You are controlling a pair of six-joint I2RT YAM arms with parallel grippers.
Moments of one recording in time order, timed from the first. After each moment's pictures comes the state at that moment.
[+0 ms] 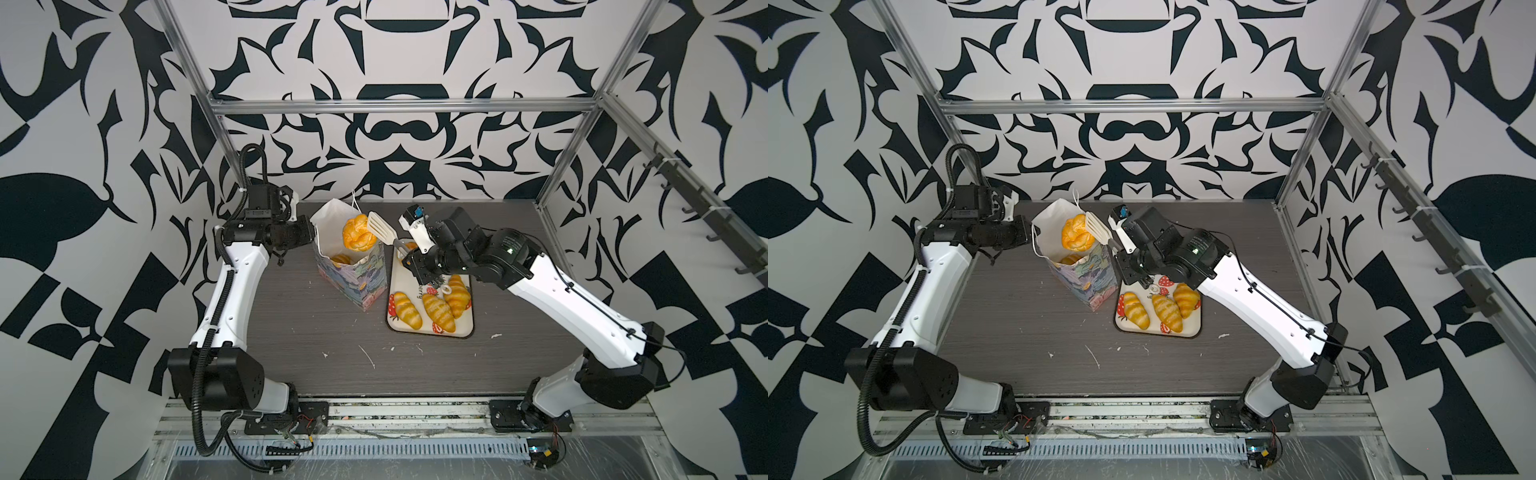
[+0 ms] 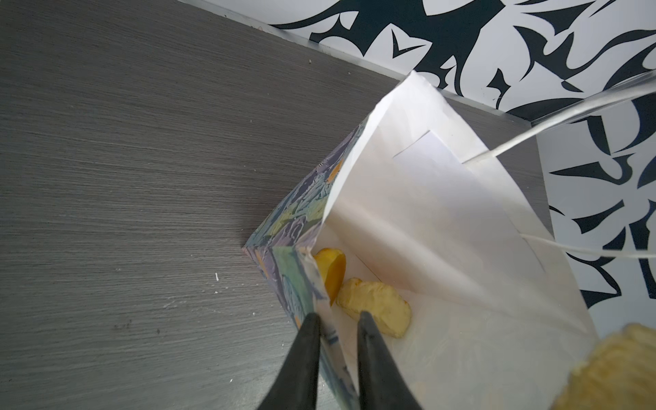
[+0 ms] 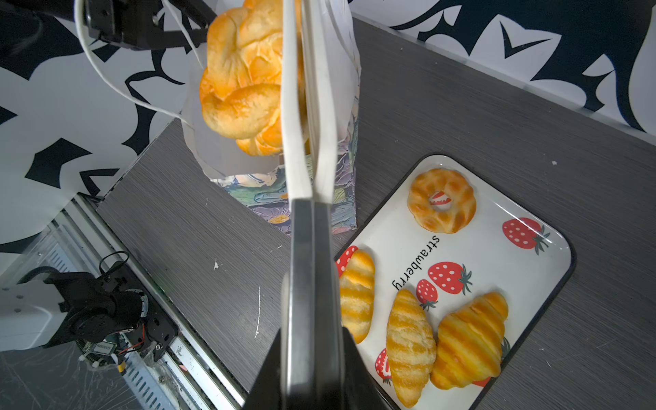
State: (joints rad) left arm -0.03 1.44 1.49 -0.88 0.35 -0.25; right arm 0.91 1.53 1.81 -1.05 0.04 0.29
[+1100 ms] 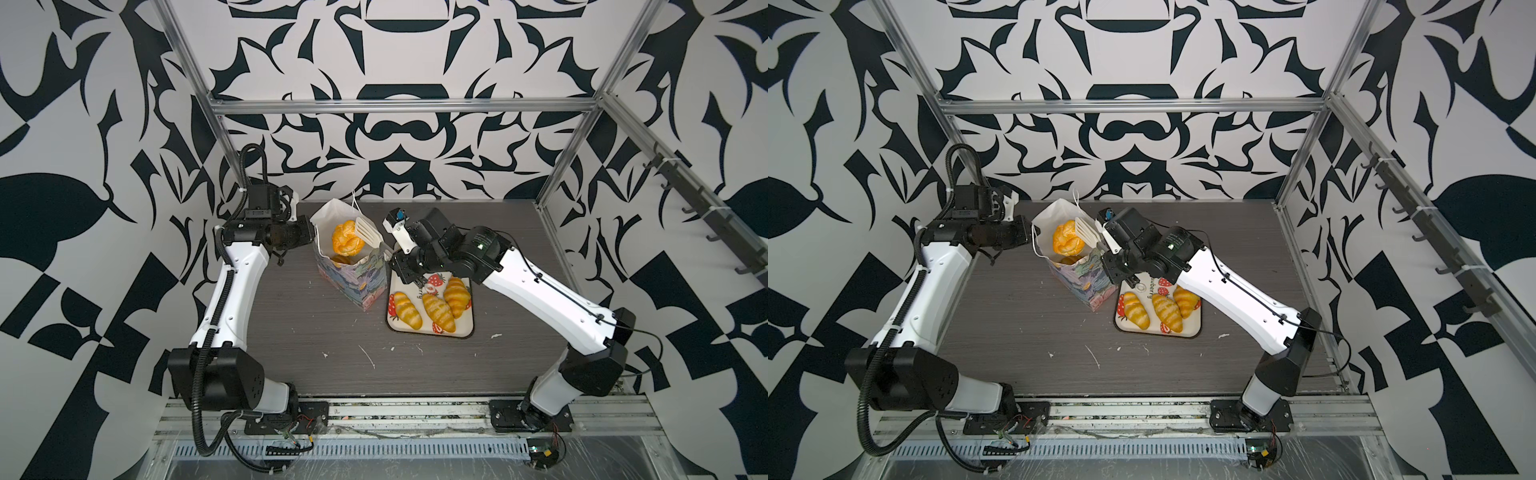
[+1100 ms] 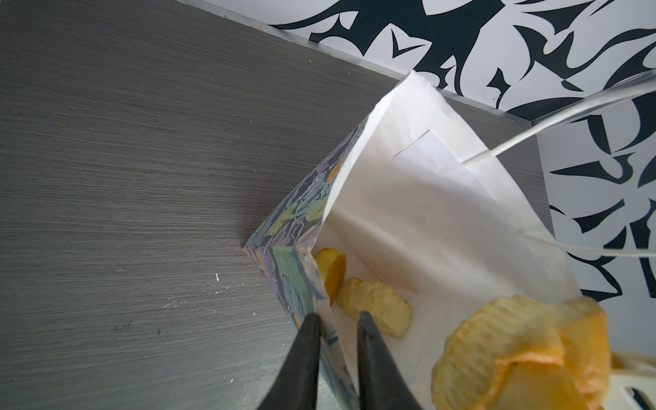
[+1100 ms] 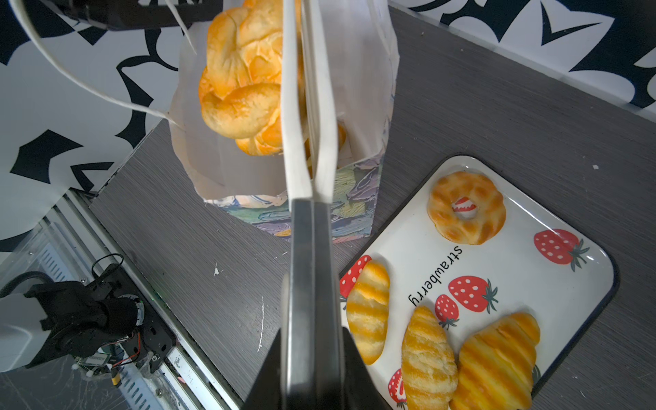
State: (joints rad) left arm -0.03 1.44 1.49 -0.88 0.35 -0.25; right arm 0.92 1.63 1.83 -1.01 0.02 0.29
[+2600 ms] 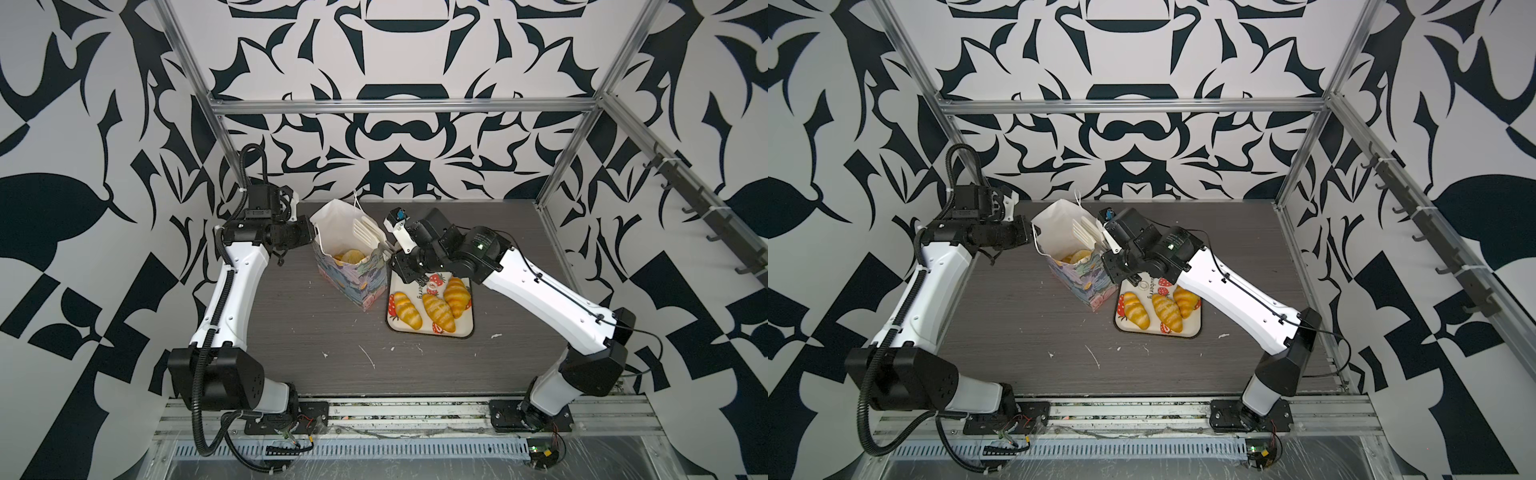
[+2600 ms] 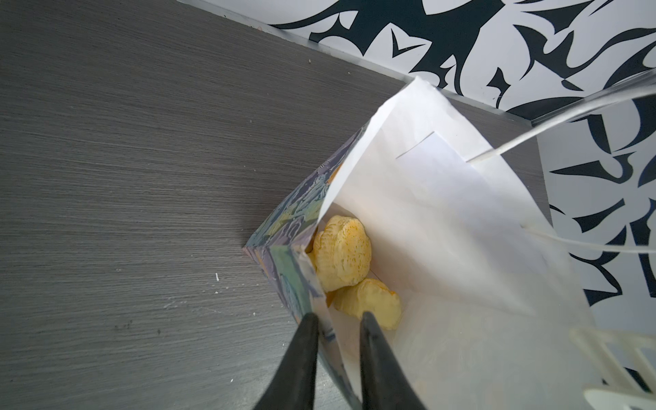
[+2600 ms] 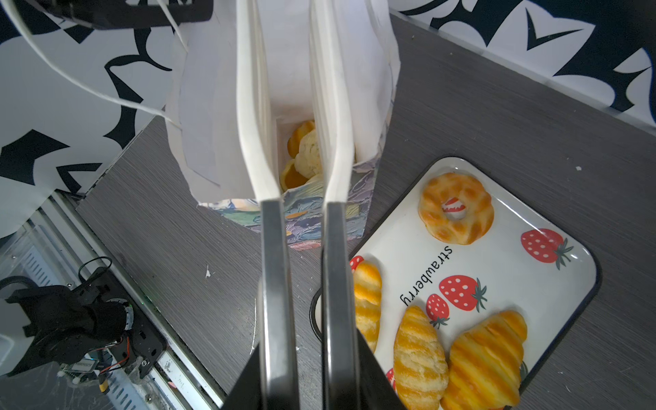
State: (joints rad) left arm -0.03 1.44 1.49 -0.88 0.35 -0.25; right arm 0.92 1.63 1.84 -1.01 0.05 0.28
